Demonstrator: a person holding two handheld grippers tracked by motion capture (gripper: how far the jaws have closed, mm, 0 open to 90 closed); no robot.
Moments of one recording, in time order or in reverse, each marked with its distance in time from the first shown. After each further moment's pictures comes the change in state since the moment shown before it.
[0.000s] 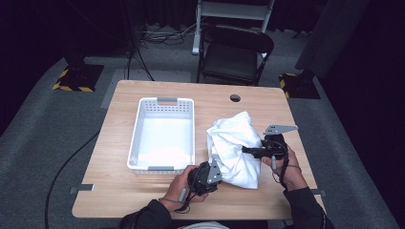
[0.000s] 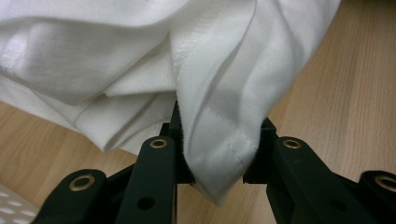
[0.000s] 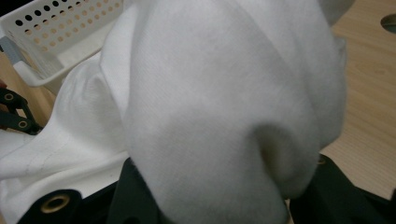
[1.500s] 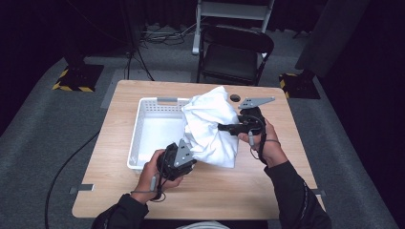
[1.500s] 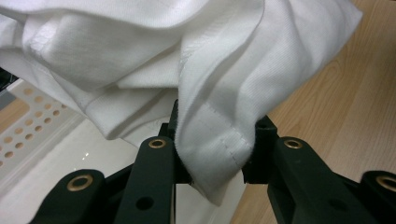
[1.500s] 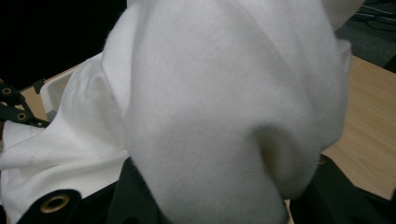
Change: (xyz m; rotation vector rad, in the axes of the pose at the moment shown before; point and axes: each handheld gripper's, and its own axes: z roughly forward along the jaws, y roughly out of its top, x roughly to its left) left arm 0.050 -0.010 -0.086 -0.069 0.177 -0.105; right arm 0.042 0.103 0.029 -0.033 0.050 -0.099
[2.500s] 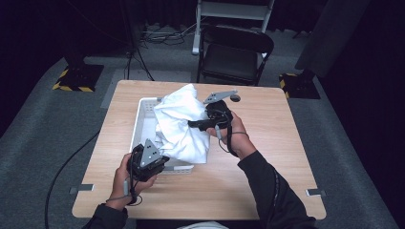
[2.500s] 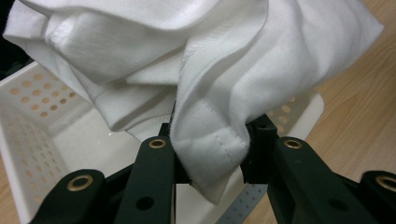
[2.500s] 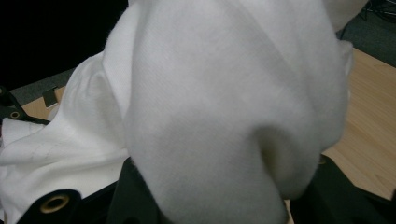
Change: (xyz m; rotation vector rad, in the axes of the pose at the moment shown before) left arm 0.032 -0.048 -0.037 0.001 0.135 -0.117; right arm 0.033 0.039 0.072 0.039 0.058 -0.040
